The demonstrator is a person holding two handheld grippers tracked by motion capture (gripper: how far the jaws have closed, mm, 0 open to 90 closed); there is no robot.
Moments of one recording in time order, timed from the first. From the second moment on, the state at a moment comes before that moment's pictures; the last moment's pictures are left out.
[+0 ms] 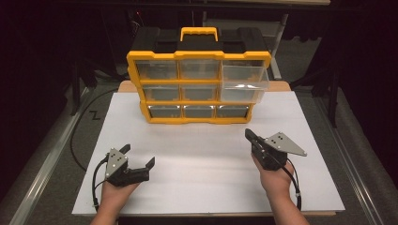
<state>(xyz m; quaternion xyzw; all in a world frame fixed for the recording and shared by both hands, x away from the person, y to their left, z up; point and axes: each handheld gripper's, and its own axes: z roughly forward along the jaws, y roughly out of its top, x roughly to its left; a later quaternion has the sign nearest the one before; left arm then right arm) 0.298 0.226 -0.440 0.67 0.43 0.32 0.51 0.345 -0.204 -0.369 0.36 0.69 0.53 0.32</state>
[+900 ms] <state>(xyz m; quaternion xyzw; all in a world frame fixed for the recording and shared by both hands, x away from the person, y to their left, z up) 0.296 0.230 -0.439 0.67 0.43 0.32 0.51 0.352 -0.174 -0.303 0.34 0.67 0.56 0.35</state>
